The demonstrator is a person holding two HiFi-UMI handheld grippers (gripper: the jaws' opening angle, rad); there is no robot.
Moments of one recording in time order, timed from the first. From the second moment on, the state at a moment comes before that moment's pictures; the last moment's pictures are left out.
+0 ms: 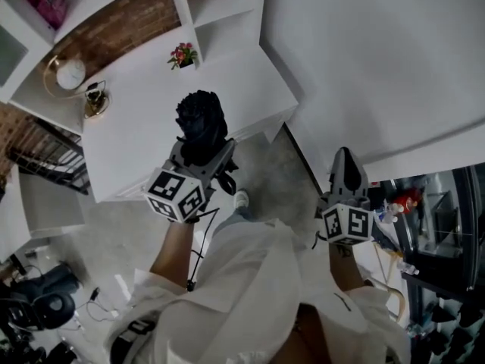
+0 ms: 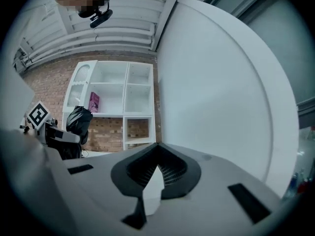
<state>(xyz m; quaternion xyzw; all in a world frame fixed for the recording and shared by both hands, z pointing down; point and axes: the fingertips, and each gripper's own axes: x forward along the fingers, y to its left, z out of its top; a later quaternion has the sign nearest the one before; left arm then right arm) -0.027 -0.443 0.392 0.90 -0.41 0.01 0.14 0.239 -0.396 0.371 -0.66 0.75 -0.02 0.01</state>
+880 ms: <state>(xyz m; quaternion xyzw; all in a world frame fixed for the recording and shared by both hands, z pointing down) -0.049 -0.594 0.440 0.87 -0.44 0.04 0.23 0.193 -0.574 0.386 -0.62 0.78 -0.03 -0.01</state>
